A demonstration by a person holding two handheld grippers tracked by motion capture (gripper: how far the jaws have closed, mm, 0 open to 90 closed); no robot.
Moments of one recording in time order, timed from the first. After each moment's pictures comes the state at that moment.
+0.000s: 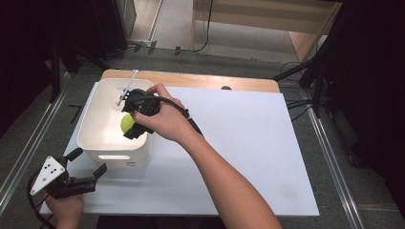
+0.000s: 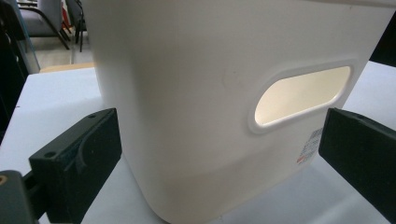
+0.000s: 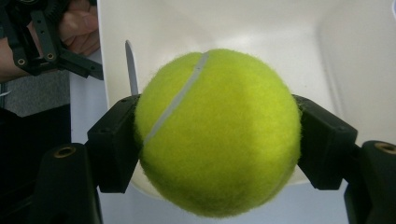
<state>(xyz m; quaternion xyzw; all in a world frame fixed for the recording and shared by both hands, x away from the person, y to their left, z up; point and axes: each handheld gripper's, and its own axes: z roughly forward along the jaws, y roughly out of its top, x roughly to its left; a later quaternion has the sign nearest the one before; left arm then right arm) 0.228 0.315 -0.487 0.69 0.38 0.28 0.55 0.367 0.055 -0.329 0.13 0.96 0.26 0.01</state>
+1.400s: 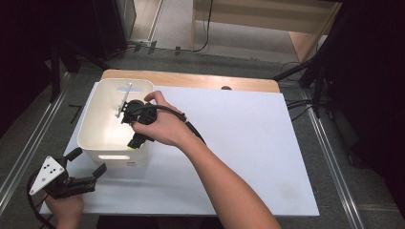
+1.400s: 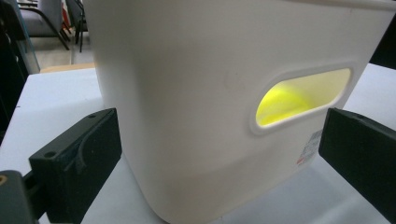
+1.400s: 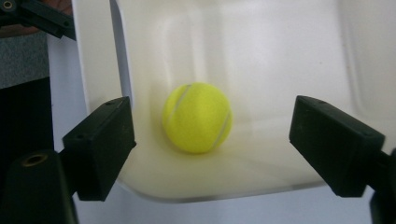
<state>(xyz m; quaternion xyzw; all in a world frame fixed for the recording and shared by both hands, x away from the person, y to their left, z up) 0.228 0.316 -0.487 0.69 0.38 0.28 0.56 0.363 0.064 -0.355 0.11 0.97 0.21 0.02</state>
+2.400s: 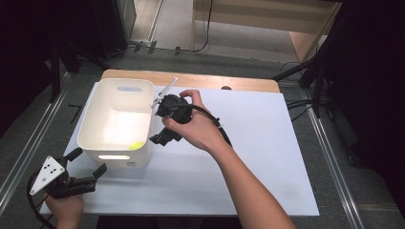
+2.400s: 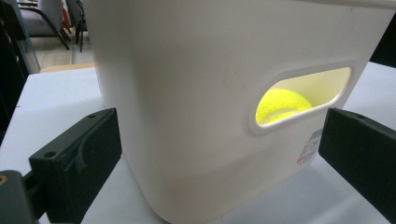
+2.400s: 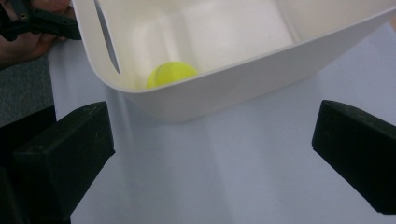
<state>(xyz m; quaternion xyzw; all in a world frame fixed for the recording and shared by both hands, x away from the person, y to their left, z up) 0.228 0.316 -0.487 0.69 0.38 0.28 0.55 0.349 -0.018 -0.340 0.20 0.93 0.29 0.04</state>
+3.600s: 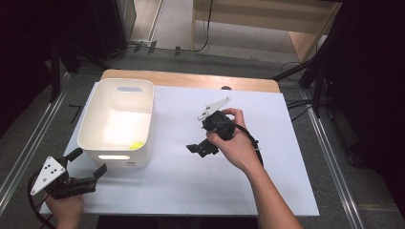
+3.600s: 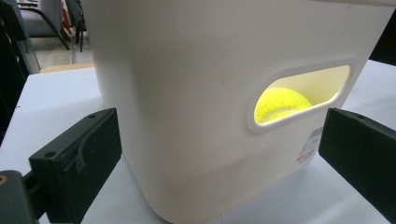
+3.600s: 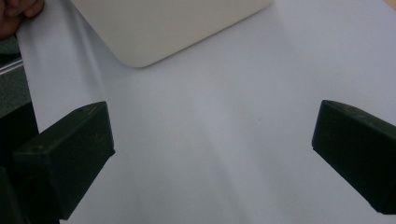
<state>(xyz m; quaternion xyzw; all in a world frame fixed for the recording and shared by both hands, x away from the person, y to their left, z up) 0.227 0.315 -0.487 0.69 0.38 0.28 0.55 0.319 -0.120 -0.379 0.28 0.90 0.34 0.06</state>
